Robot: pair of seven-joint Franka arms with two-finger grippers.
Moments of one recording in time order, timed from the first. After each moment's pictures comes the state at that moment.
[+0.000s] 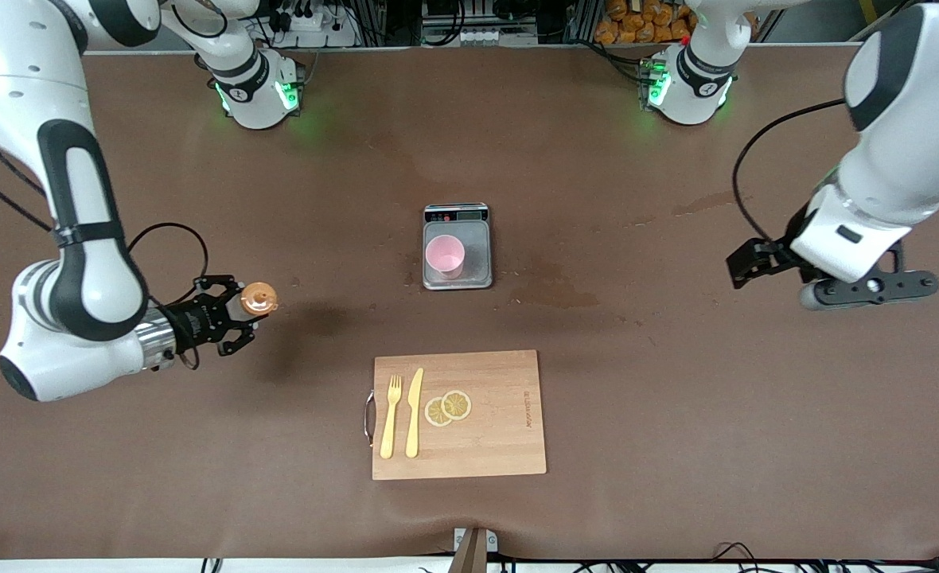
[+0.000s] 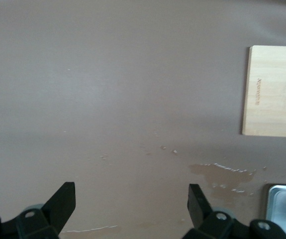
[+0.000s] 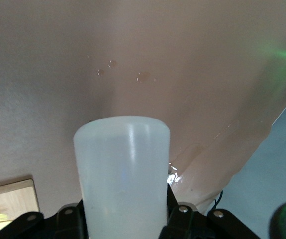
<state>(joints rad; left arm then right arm) 0.08 0.18 -0.33 -1.49 0.09 1.72 -0.30 -0.01 0.67 0.07 -1.37 0.45 1.47 1.42</state>
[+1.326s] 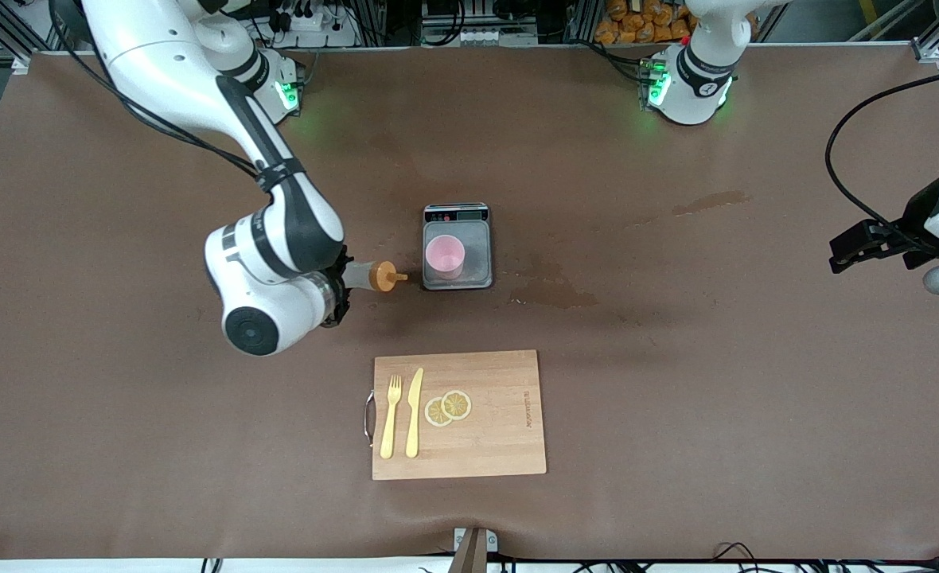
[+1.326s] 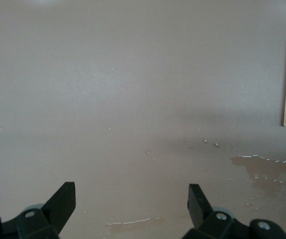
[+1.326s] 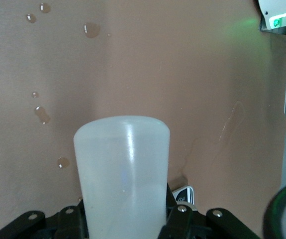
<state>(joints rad) 0.24 0.14 -0.33 -1.48 0.09 1.65 -0.12 0.35 0.66 0.07 -1.42 0.24 1.56 1.99</state>
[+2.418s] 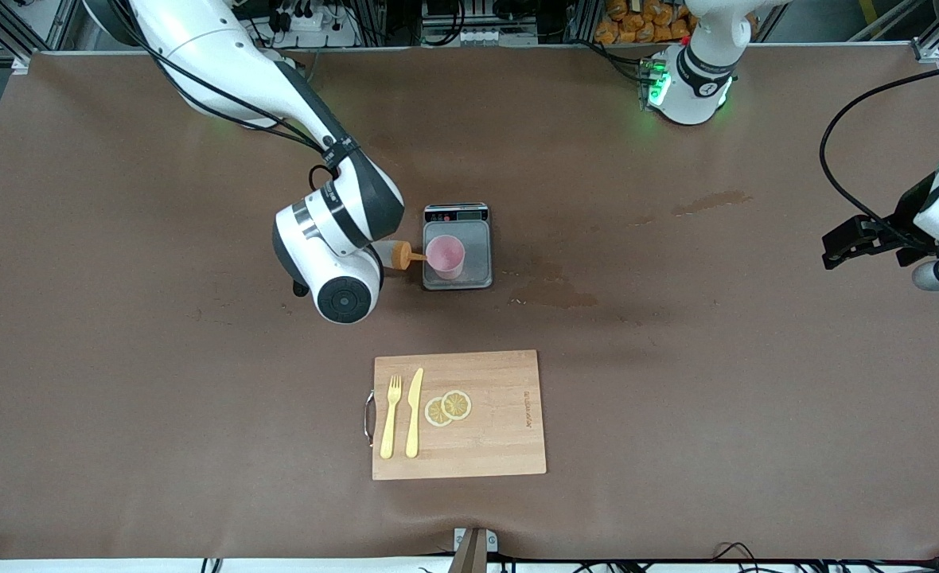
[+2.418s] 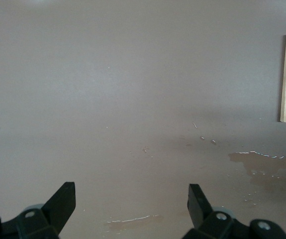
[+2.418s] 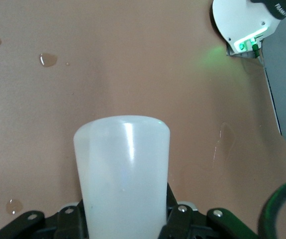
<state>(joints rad) 0.24 0.13 -0.34 -1.48 0.09 1.64 -0.12 0.47 0.67 0.07 -1.44 0.10 1.47 2.21</state>
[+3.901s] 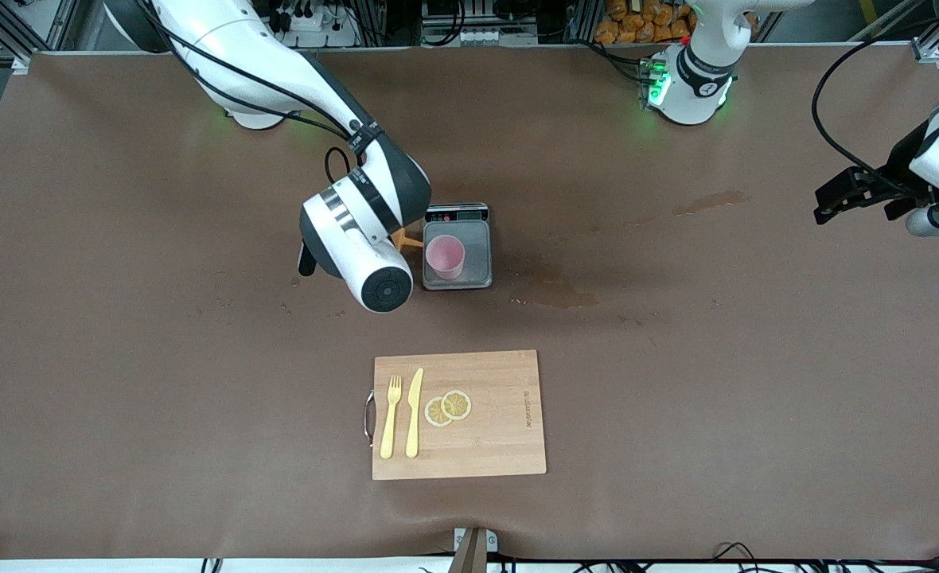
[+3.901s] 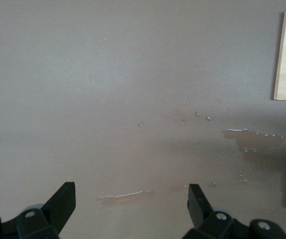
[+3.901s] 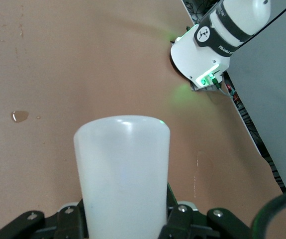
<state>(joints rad) -0.03 -0.04 -0.04 -1.67 0.01 1.63 -0.12 0.54 0.71 0.06 -1.30 0.01 1.21 2.37</state>
